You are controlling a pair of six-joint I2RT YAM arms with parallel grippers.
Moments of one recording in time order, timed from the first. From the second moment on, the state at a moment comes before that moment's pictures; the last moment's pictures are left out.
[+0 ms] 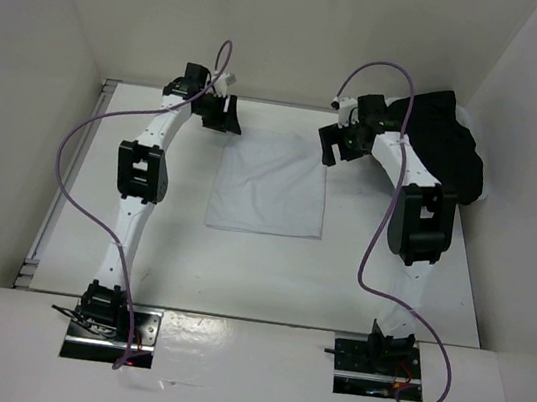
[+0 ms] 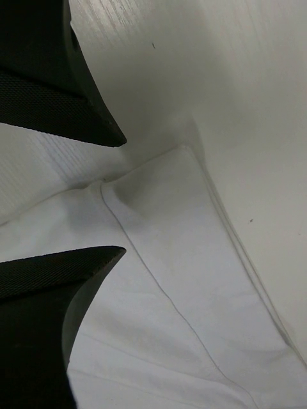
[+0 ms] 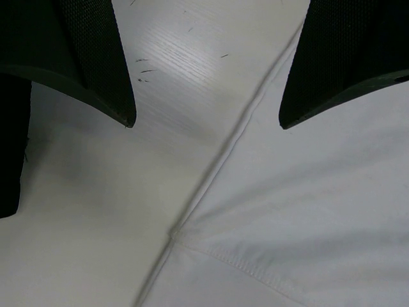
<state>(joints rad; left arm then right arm) -0.08 2.75 2.66 -0.79 0.60 -0.04 0.18 2.09 1.78 -0.60 -0.22 -0.28</state>
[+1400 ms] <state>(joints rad) -0.11 2.49 2.05 -0.67 0.74 -0.05 0.18 2.13 1.81 -0.62 -0.23 -0.28</state>
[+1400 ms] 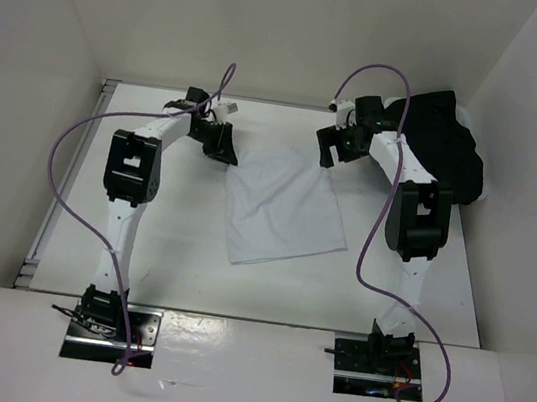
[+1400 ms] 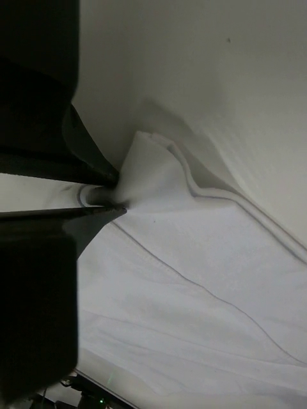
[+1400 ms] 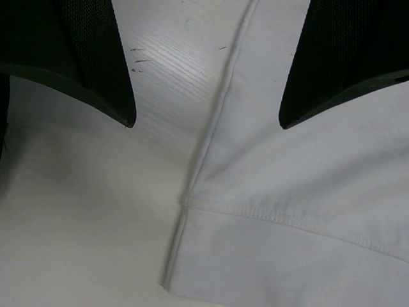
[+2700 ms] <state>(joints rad) -0.07 2.45 1.99 -0.58 0.77 -0.13 0.18 2.13 1.81 -0.62 -0.29 -0.28</state>
